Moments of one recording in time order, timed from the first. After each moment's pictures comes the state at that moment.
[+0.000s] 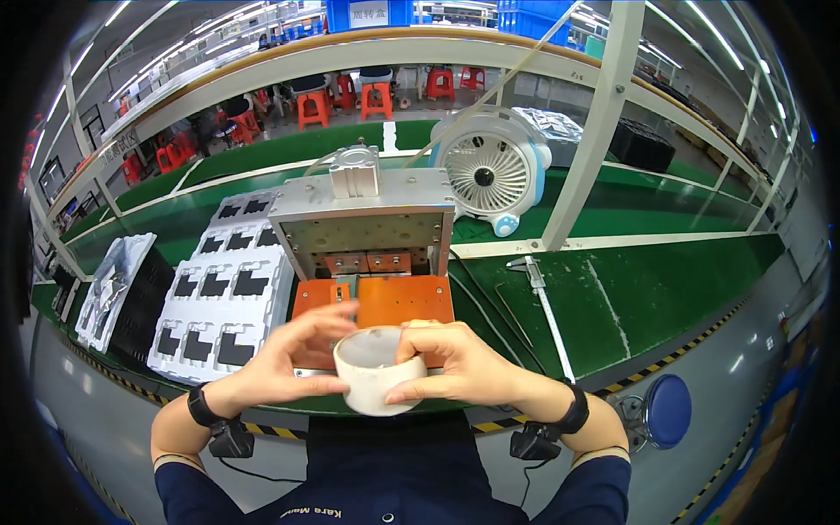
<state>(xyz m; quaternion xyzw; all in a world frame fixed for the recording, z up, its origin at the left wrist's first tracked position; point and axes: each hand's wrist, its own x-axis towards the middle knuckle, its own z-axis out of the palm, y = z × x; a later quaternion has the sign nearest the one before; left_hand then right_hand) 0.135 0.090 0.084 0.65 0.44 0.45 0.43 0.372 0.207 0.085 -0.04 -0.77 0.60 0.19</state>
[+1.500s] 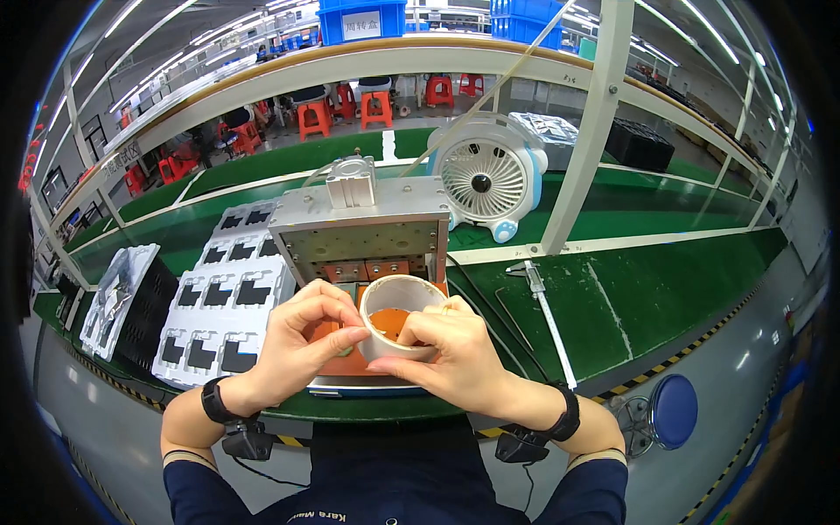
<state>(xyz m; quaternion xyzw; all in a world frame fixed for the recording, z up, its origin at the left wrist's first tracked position) 0.165 0.114 0.106 0.63 0.47 0.54 0.29 0.361 0.197 0.095 -0.13 -0.87 0.20 0.43</state>
